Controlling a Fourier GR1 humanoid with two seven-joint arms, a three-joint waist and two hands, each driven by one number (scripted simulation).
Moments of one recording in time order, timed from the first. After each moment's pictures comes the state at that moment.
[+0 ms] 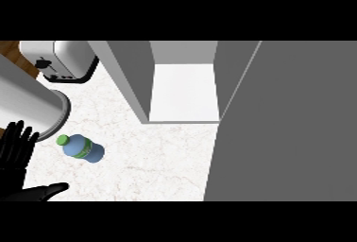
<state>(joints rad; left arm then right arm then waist) 0.18 0.10 0.35 -1.73 0.19 -0.19 0.02 0.15 -0.06 0.48 -2.49 0.06 -0.06 0.39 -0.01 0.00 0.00</state>
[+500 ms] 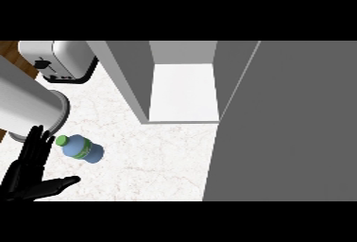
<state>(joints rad) 0.08 0.14 0.38 -1.34 0.15 -0.24 -0.19 0.14 -0.10 0.49 -2.49 0.06 -0.09 0.39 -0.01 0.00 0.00</state>
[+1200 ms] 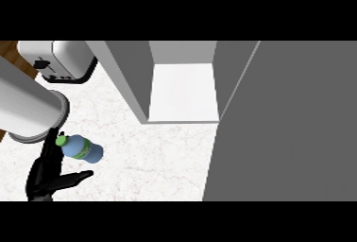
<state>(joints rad) -0.11 0.18 0.42 -0.82 0.09 -0.26 -0.56 0.16 -0.15 0.52 -2.49 0.07 -0.13 0.34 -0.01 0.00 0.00</state>
